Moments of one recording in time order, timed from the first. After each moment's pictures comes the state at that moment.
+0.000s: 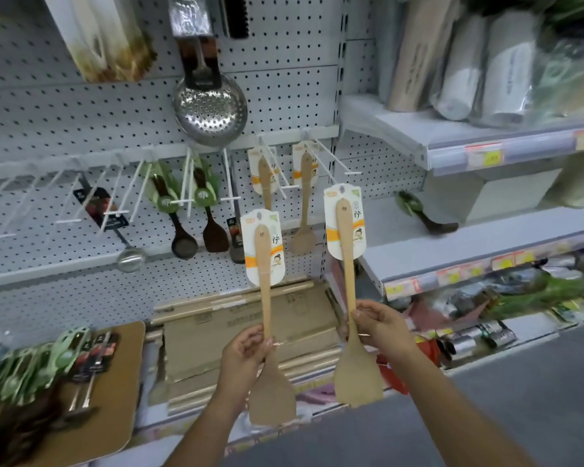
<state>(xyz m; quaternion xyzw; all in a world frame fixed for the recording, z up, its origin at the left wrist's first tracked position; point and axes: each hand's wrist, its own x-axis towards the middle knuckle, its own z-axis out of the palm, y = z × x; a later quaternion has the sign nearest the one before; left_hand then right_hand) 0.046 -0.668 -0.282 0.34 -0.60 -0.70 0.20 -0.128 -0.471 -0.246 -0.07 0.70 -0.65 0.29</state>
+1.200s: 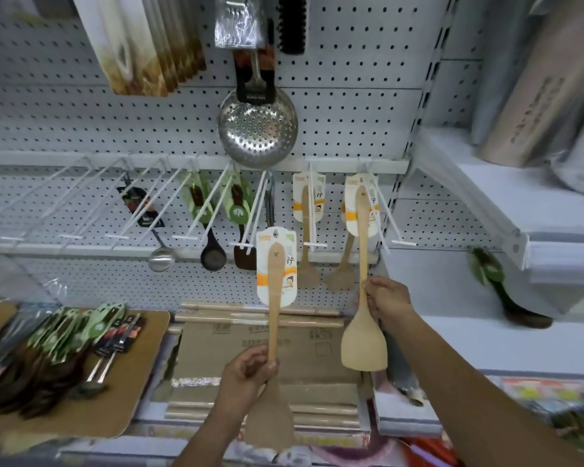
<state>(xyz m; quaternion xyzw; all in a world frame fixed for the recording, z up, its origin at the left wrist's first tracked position) -0.029 -0.700 -0.301 0.41 -0.55 -0.68 0.26 -0.320 -0.616 -0.233 -0.06 0.72 -0.61 0.32</state>
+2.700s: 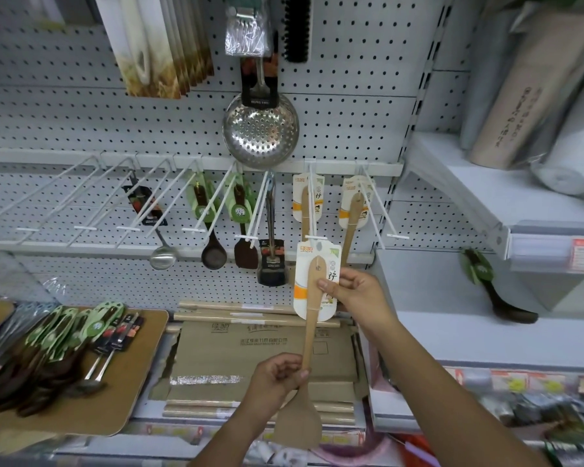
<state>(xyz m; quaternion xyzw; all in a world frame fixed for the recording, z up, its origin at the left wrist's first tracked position) -0.049 -0.666 -0.310 0.35 -0.56 -0.72 0.20 -0.235 -0.607 -0.169 -0.28 0.63 -0.63 0.36</state>
